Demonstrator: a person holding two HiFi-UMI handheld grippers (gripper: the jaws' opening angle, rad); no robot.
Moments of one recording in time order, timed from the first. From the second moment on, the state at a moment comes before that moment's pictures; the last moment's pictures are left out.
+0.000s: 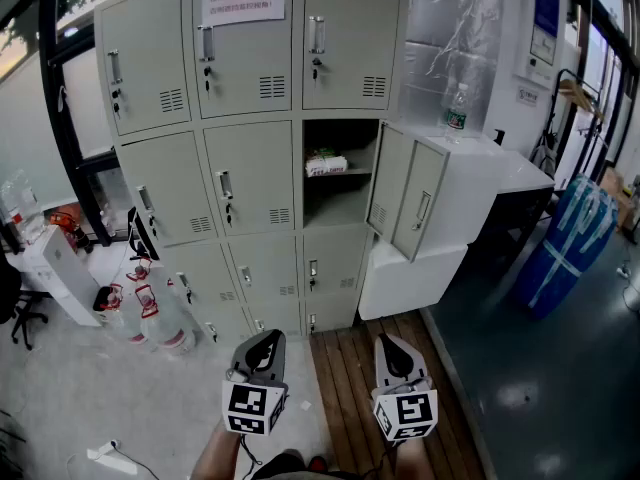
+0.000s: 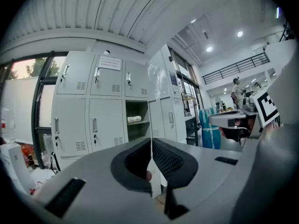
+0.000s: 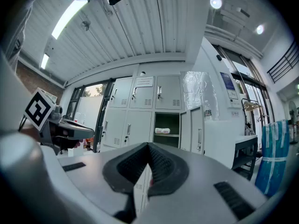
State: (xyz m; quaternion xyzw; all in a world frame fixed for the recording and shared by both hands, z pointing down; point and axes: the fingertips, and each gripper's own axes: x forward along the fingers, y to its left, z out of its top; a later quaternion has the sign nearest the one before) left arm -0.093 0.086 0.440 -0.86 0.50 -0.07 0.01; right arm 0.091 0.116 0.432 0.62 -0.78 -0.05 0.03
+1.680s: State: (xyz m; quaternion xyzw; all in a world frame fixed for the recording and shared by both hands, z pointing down) left arm -0.079 -0.277 0.441 -0.86 0.51 -0.08 0.00; right arm 0.090 -0.265 0.430 0.59 -0.81 -0.07 0.05
